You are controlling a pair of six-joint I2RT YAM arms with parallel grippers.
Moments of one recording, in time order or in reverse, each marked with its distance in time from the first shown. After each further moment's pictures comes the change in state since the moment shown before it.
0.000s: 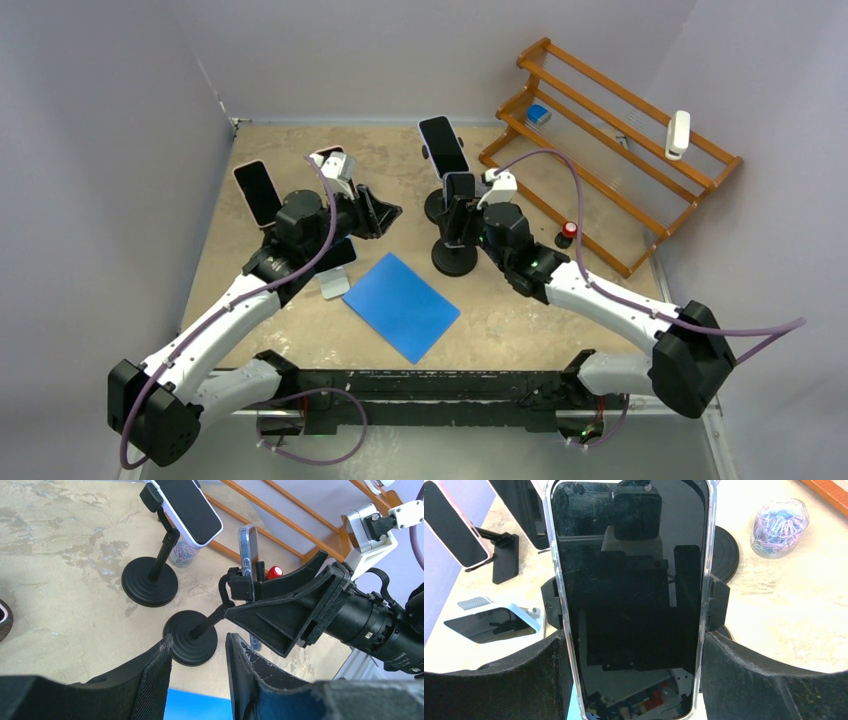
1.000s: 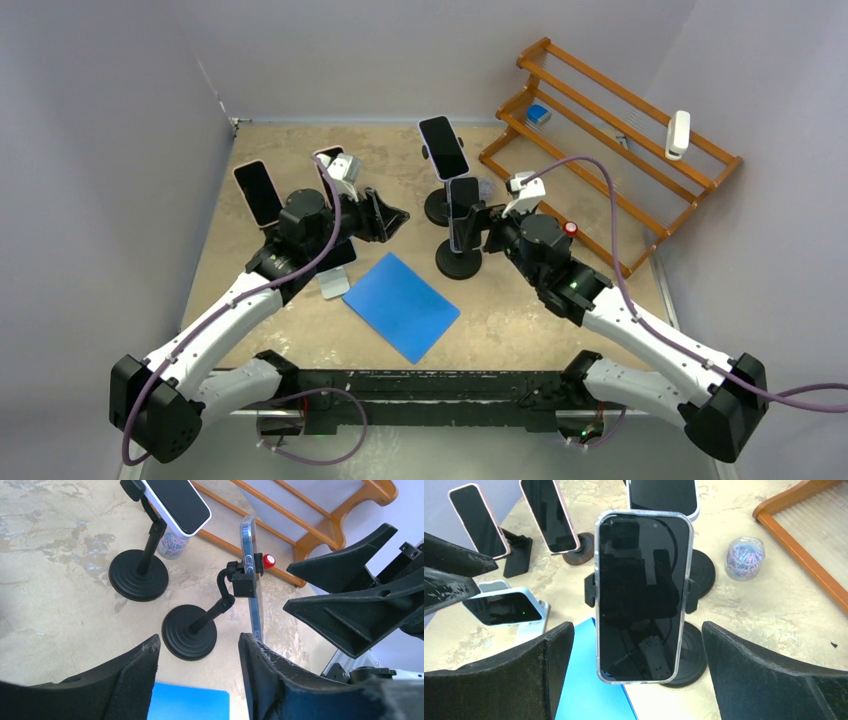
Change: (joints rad) left arm 0.000 0.021 0.000 0.002 0.057 0.010; right arm 0.000 -0.271 -0.035 -0.131 -0.011 -0.151
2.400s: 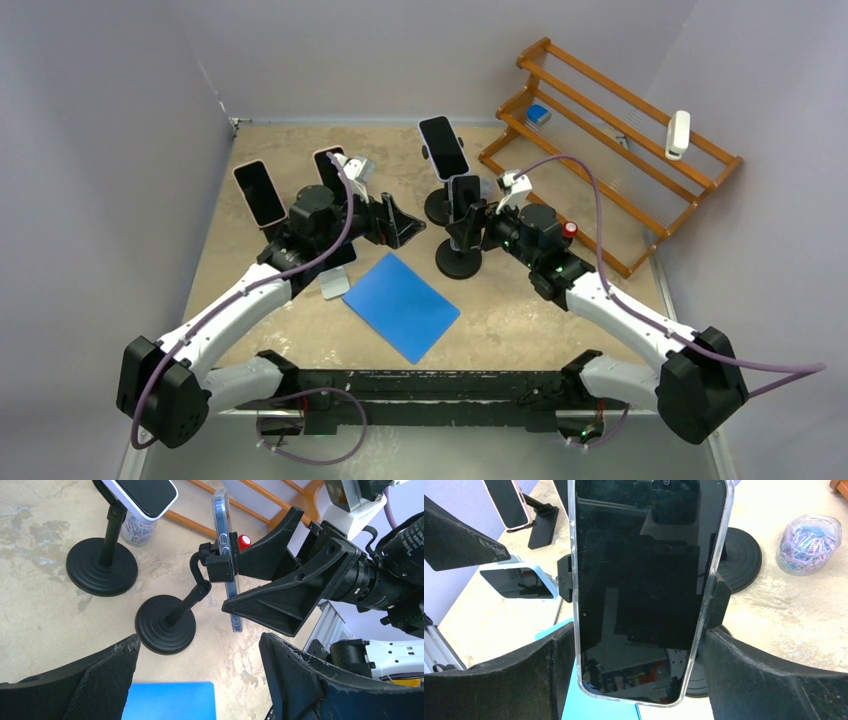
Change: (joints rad) left arm 0.000 0.073 -0.002 0.060 0.152 -0.021; right arm -0.188 0.143 -0.098 0.210 -0.390 0.037
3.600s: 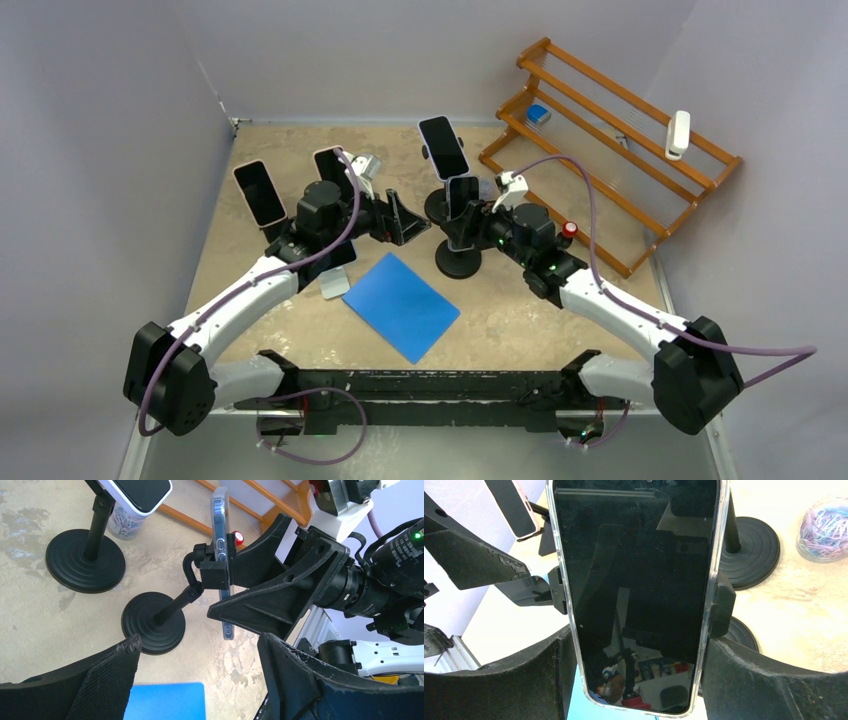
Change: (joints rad) left arm 0.000 0.072 0.016 0.032 0.040 -0.053; right arm 0.014 0.053 0.008 0.037 0.008 0.098
